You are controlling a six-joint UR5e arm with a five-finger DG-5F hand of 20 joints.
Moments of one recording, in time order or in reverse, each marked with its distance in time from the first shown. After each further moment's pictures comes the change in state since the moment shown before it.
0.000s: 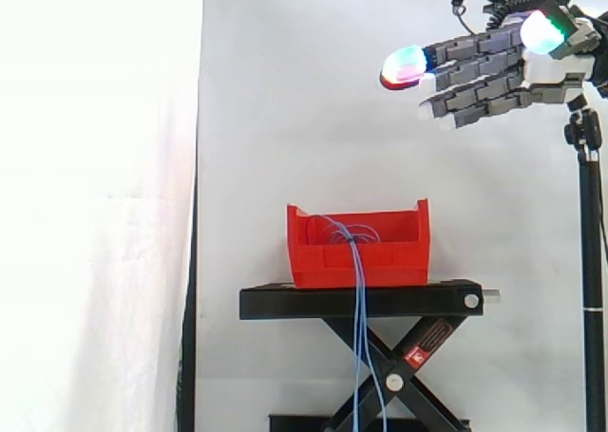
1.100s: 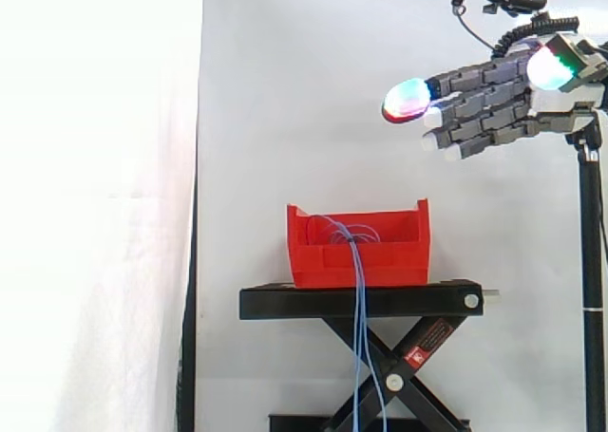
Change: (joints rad) arm 0.057 0.001 -0.099 0.090 0.073 -0.023
